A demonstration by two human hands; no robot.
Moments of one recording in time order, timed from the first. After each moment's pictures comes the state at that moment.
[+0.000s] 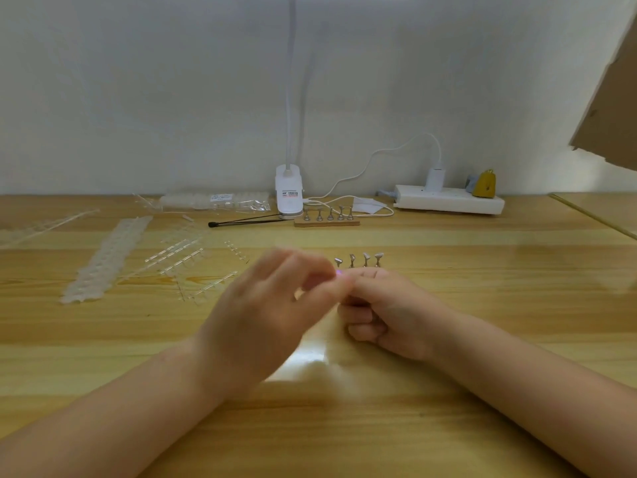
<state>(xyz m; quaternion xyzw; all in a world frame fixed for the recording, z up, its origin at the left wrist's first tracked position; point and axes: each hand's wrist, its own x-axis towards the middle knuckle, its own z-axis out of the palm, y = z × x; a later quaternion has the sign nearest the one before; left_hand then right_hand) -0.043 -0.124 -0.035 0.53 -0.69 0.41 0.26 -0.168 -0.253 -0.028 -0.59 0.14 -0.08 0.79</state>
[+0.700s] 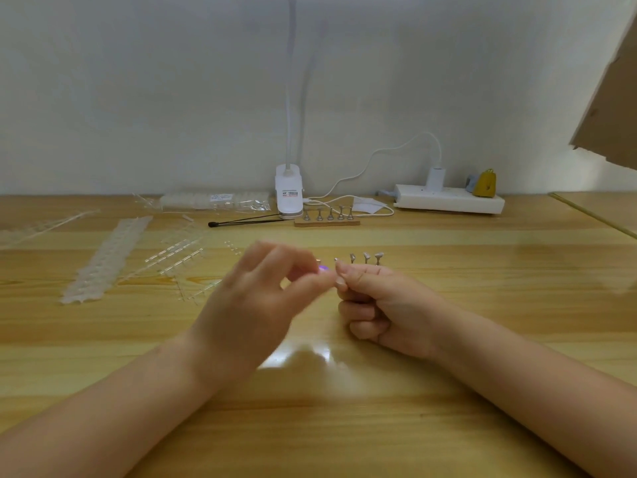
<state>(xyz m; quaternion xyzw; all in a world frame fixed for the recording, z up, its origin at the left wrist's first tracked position) -0.037 -0.123 -0.033 0.56 -0.67 0.39 0.29 -0.169 -0.256 -0.028 -0.56 0.13 -0.07 0.81</state>
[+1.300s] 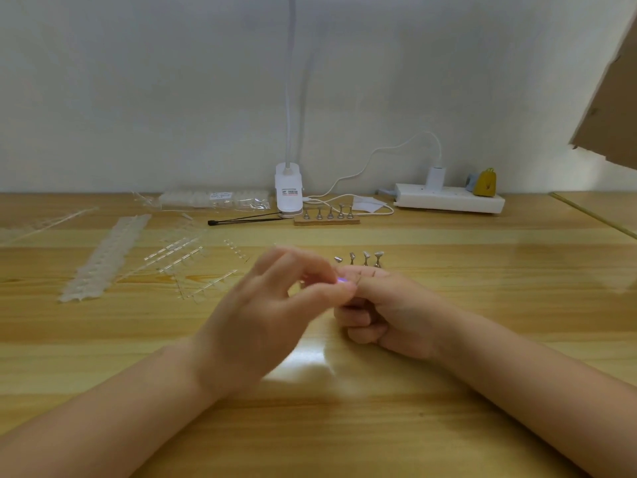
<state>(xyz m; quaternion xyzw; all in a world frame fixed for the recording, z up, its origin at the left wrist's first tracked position) -0.047 -0.122 -0.033 0.53 -0.71 0.33 0.33 -0.172 -0.255 -0.026 -0.59 0.12 -0.05 0.80</state>
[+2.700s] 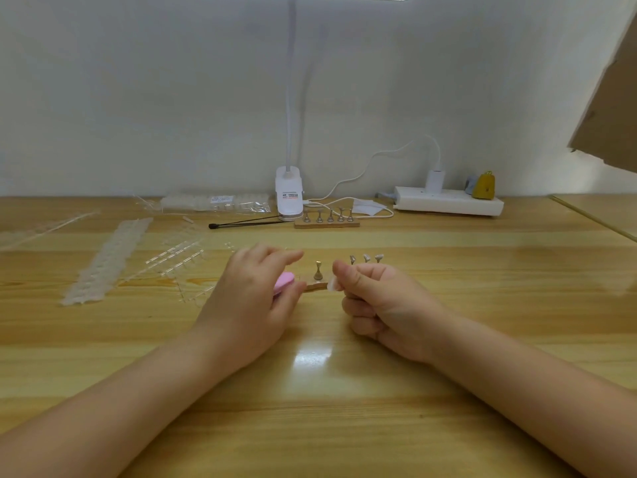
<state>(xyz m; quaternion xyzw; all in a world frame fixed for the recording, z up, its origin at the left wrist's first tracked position) -0.029 -0.123 -0.041 0.74 -0.57 0.15 0.33 -0.167 -0.255 -0.030 -0.59 0.15 -0.14 0.78</state>
